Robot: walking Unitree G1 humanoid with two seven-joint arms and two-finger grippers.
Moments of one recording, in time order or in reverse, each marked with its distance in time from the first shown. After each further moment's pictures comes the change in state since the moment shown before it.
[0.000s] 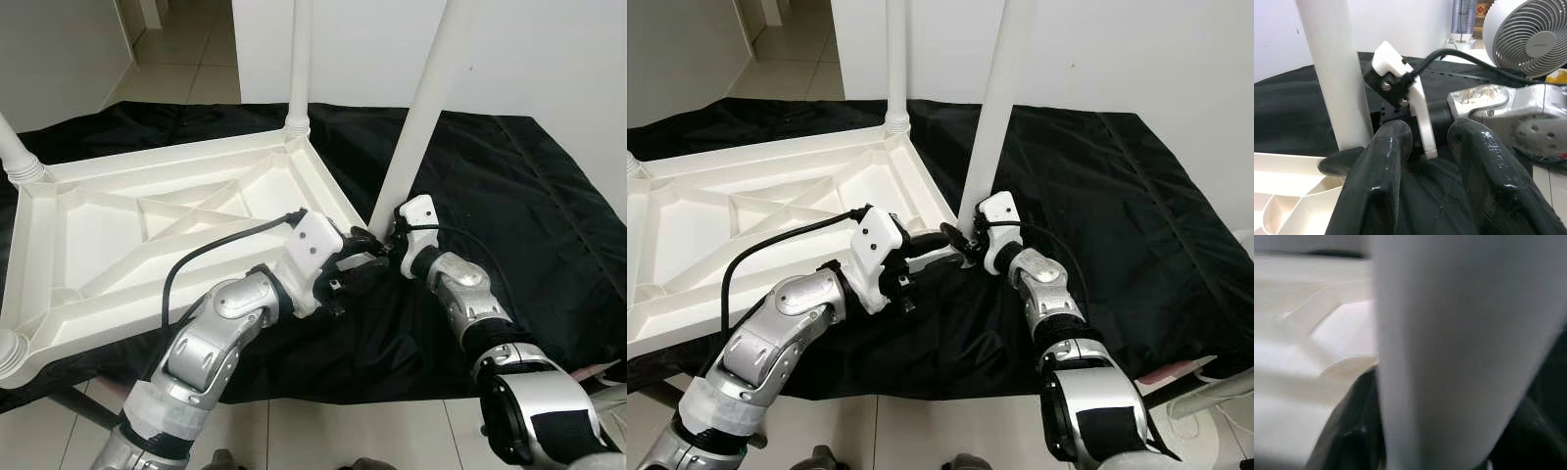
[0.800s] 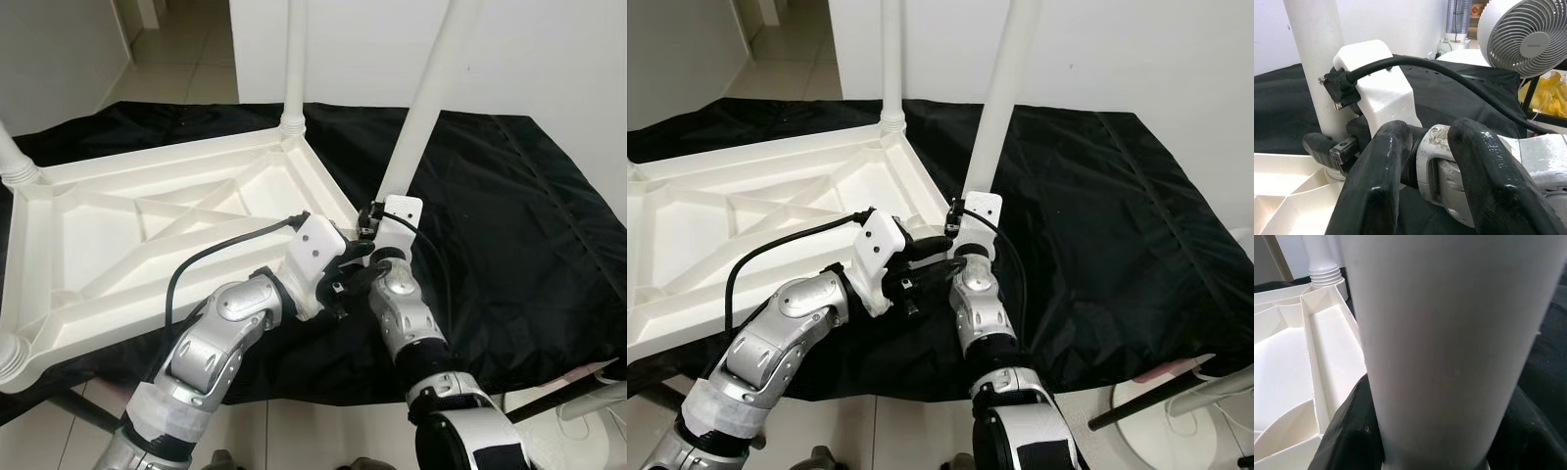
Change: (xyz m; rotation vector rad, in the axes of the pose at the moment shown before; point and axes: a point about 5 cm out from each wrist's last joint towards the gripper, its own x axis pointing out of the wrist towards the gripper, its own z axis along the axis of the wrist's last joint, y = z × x) left arm 0.001 -0.003 -0.001 -0.011 -0.001 -0.010; right arm 0.010 0.048 0.008 0.176 -0.028 -0.560
